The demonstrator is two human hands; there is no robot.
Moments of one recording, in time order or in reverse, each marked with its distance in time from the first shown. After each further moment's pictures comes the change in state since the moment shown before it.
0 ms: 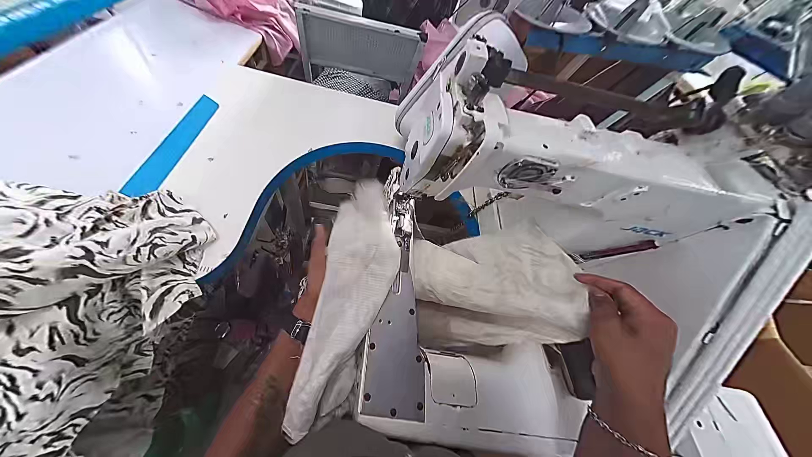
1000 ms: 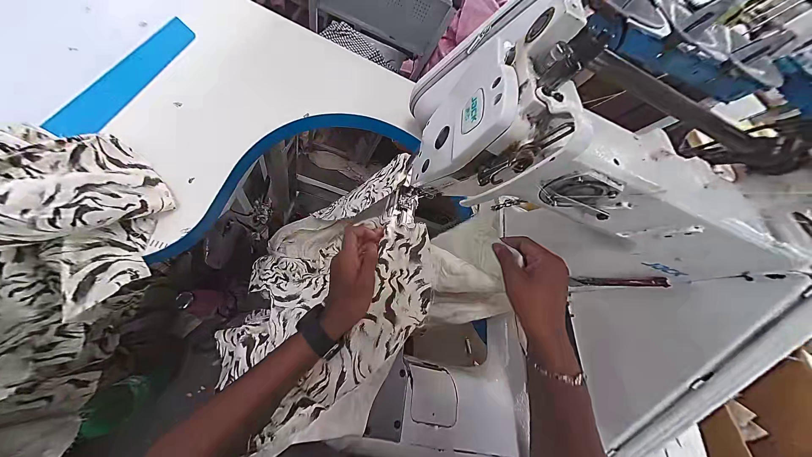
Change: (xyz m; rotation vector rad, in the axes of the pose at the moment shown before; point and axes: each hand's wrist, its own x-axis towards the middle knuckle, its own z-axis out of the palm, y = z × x) left_hand 0.012 -0.059 0.005 0.869 0.066 0.242; right_hand 0.045 -0.049 0.071 -0.154 -0.325 -0.186
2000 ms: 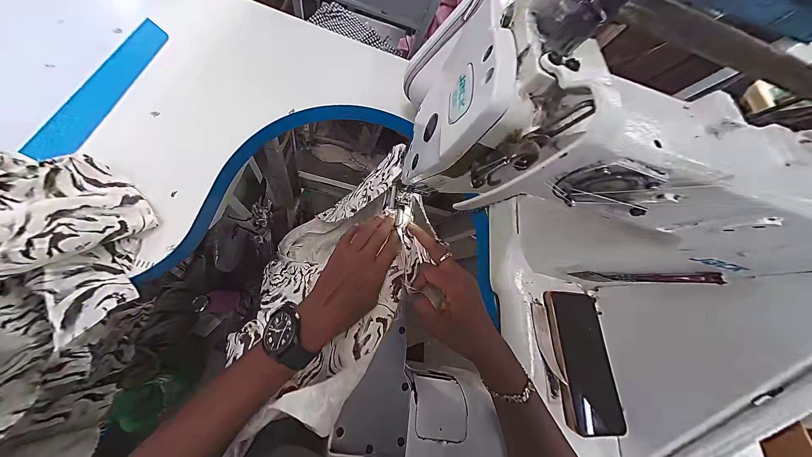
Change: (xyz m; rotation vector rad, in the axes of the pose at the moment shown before) left_hand 0.022 0.013 -0.018 0.963 -0.417 0.648; right_hand -0.034 -0.027 0.066 0.426 -0.290 -0.456
